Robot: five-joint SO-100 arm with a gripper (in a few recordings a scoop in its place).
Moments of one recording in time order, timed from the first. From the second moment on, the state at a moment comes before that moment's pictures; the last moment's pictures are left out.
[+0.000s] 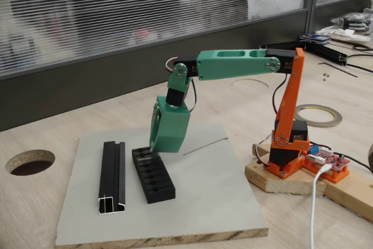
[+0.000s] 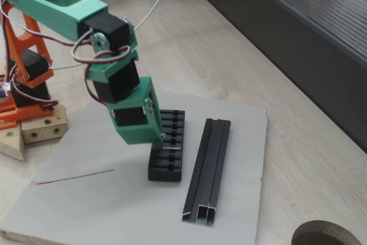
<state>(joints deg) -0.1 92.7 99.6 66.6 161.8</state>
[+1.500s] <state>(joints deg) 0.0 129.6 99.6 66.7 161.8</state>
